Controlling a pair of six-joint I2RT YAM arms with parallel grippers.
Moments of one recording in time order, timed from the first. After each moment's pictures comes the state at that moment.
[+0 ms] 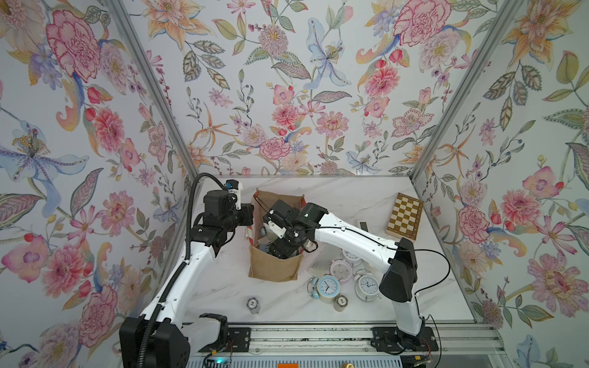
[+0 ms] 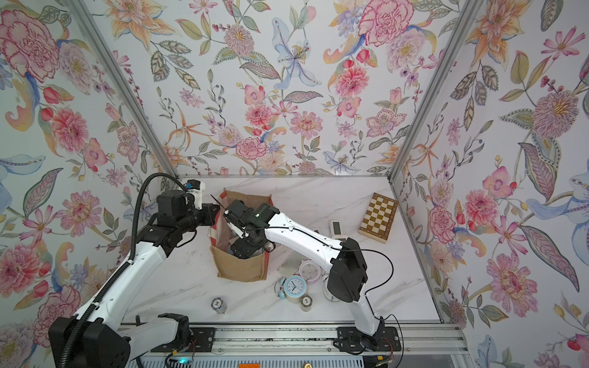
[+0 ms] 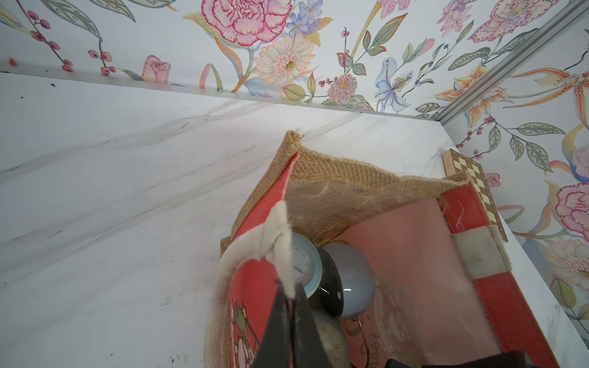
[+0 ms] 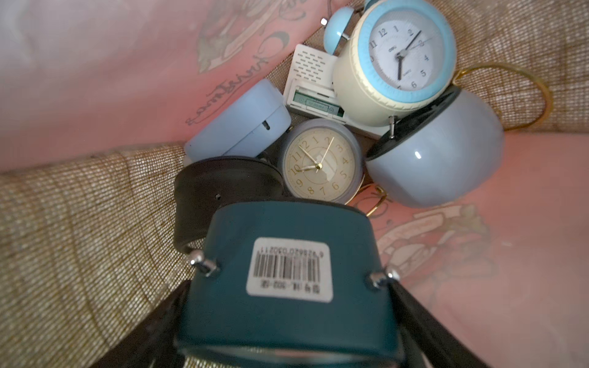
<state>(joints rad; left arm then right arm) -0.16 1.18 1.01 -0.36 0.26 -0.25 1.06 2.05 2.04 -1.21 0.01 0.13</state>
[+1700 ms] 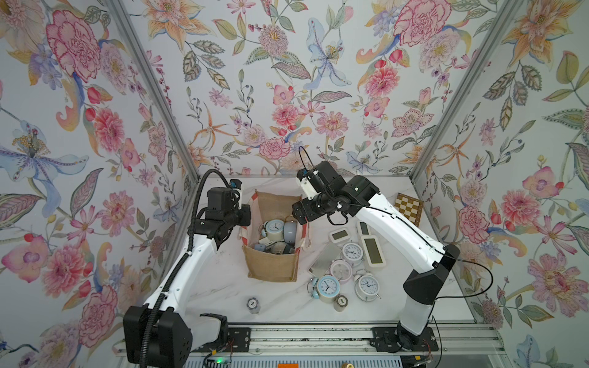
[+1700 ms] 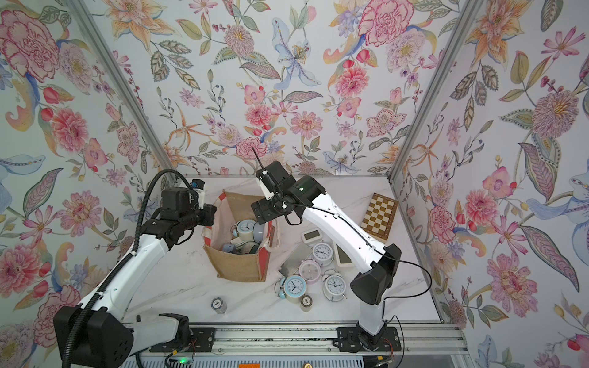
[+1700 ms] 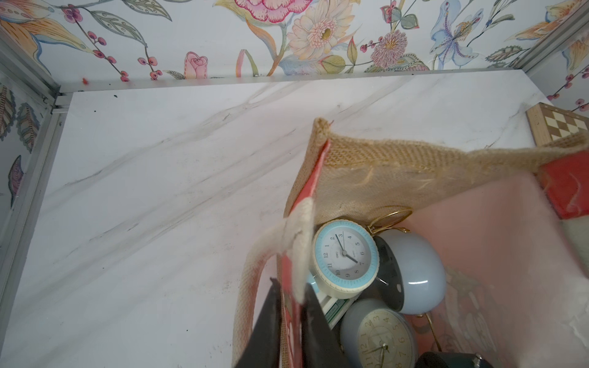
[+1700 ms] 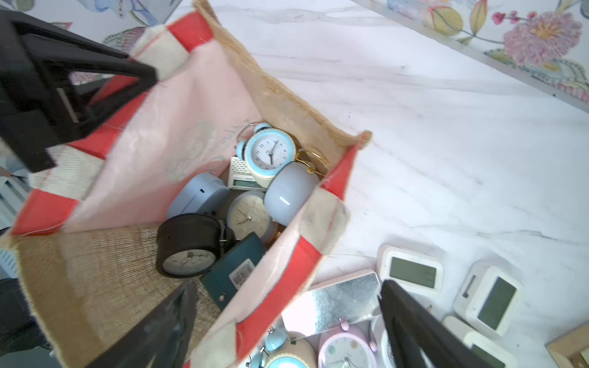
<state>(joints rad) -0.16 1.25 1.07 -0.45 0.13 -0.08 0.82 1.82 2.06 -1.16 0.04 0.22</state>
